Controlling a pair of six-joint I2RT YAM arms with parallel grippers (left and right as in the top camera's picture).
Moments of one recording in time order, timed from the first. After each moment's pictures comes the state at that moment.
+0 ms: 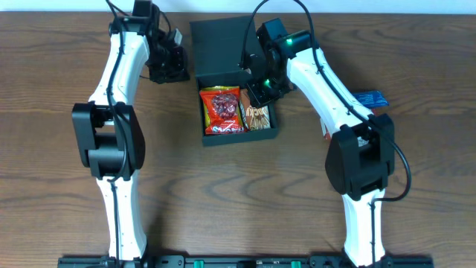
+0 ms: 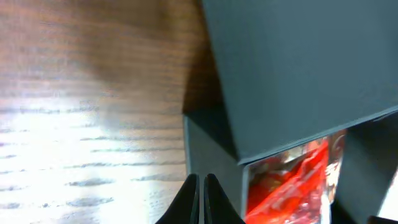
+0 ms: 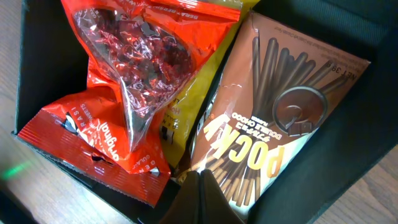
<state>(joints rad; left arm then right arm) -0.05 2.33 2.07 -1.16 0.45 -0.17 0.40 2.24 2.00 -1.21 -0.34 -0.11</state>
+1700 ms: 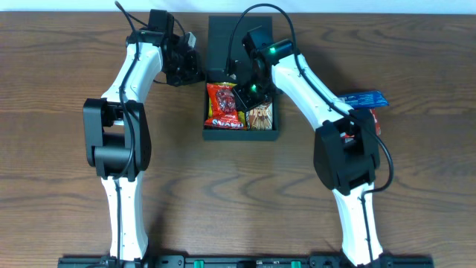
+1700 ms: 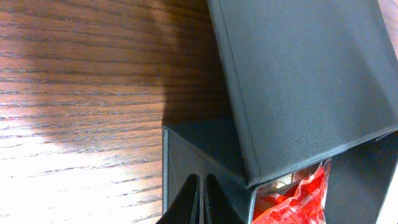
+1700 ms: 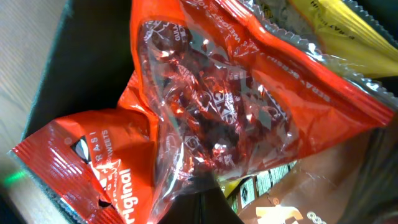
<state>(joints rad) -0.11 2.33 1.94 -0.89 0.54 -0.25 0.45 2.33 2.00 -1.09 -0.43 -0.12</state>
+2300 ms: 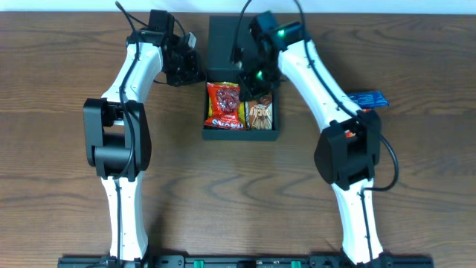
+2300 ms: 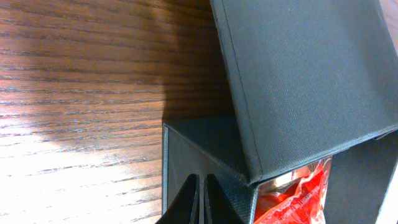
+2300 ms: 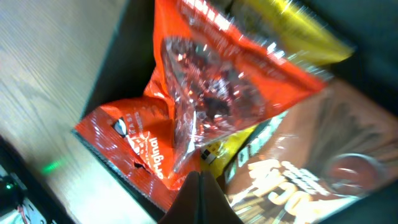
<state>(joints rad) -0.11 2.33 1.94 -0.90 0.54 -0.25 0.41 2.37 2.25 -1.33 -0.45 -0.12</state>
